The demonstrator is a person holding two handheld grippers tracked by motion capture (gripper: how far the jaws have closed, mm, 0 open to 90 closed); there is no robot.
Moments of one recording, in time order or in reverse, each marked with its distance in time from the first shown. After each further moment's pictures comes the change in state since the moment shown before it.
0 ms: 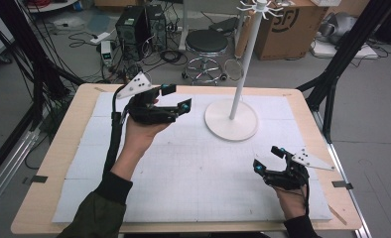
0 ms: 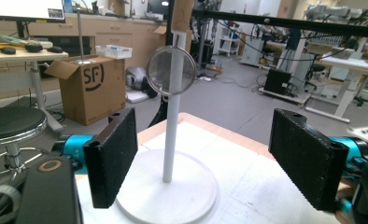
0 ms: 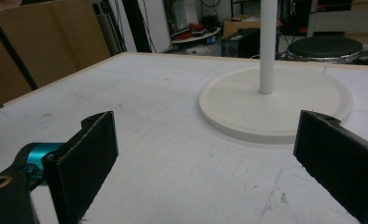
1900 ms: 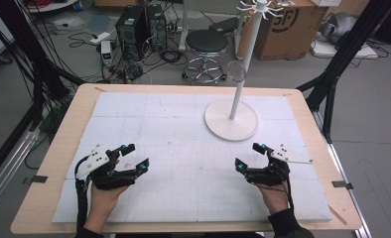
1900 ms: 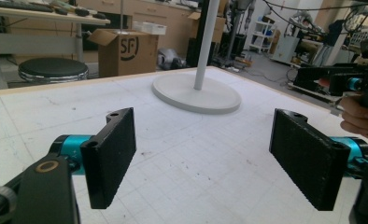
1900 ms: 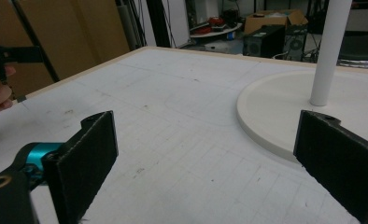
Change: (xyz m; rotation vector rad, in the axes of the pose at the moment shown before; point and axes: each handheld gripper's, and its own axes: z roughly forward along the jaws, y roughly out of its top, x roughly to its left) left arm -0.003 -0.146 -0.111 0.020 0.139 -0.064; right arm 0.029 0.005 0.036 0.032 0.077 -0.029
